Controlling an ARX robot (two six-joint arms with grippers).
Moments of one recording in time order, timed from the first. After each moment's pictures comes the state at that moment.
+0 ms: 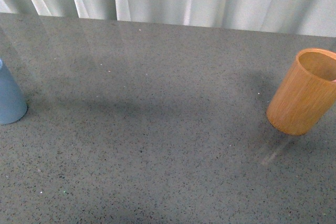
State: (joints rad) left arm 0.19 1.65 0.86 -0.13 -0.08 -0.15; right arm 0.00 0.00 0.02 0.00 0.00 0.00
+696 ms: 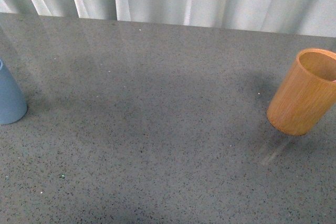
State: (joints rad) left arm 0.16 1.82 1.01 -0.25 -0.16 -0.17; right arm 0.00 0.00 0.02 0.00 0.00 0.00
